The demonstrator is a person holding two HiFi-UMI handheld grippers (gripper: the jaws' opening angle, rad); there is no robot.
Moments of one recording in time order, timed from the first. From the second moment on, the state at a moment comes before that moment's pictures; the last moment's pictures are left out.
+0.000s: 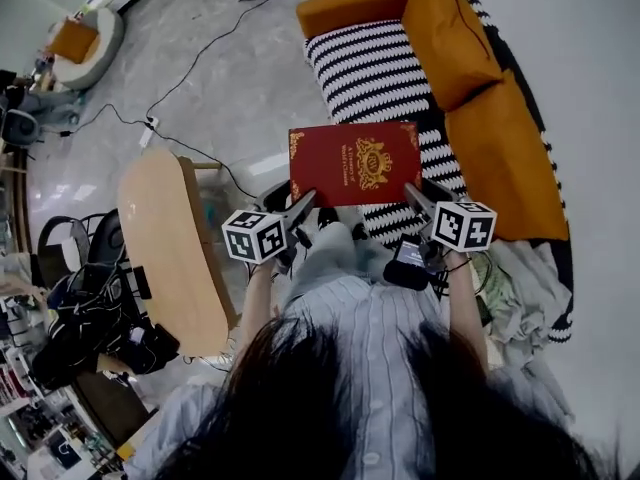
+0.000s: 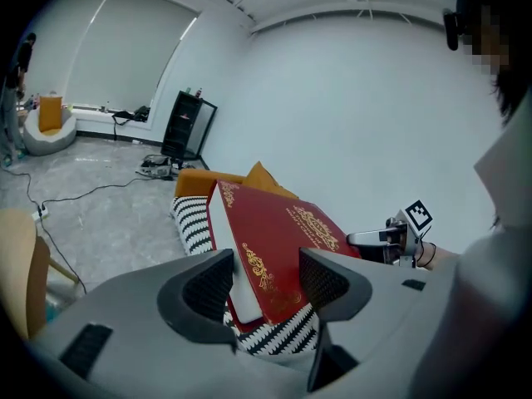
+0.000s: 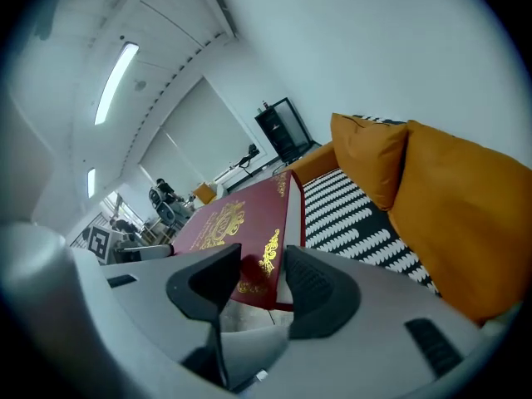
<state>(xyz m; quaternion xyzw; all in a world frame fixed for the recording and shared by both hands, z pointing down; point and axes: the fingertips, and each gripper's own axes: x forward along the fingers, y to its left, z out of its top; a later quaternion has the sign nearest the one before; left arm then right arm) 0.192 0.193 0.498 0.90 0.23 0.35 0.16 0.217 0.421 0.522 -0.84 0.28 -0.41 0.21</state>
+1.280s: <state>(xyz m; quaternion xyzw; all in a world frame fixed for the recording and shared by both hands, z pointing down) 0.288 0.415 0.540 0.73 0.52 0.44 -0.02 0.145 0.590 0.574 -0.84 -0.01 -0.41 0.35</state>
